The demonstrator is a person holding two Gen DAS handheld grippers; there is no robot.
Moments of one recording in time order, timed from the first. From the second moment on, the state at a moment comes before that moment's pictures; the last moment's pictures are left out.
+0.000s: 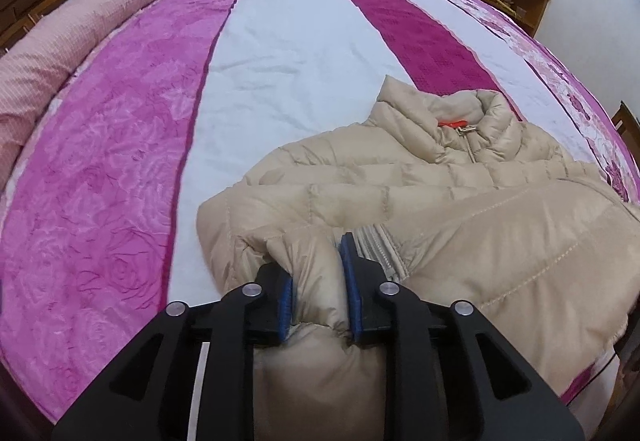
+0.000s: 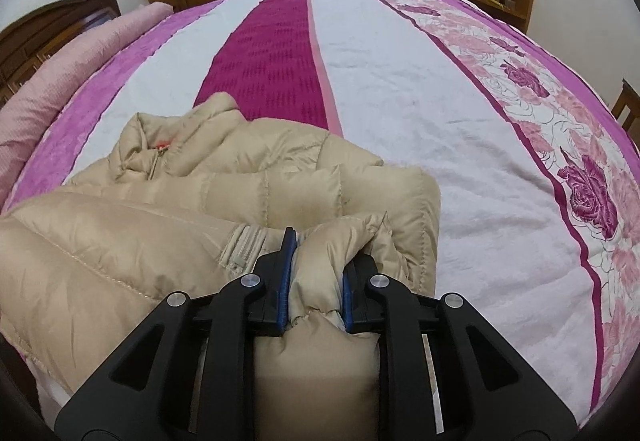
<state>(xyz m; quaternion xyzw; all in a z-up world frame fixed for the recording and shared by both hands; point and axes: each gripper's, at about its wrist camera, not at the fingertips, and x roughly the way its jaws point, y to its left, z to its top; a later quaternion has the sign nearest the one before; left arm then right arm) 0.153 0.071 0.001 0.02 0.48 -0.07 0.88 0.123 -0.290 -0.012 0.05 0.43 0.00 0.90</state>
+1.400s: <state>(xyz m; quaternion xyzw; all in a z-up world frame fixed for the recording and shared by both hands) 0.031 0.081 0.043 0.10 0.45 -0.10 0.88 0.010 -0.327 0.048 0.01 0.39 0.11 0.91</state>
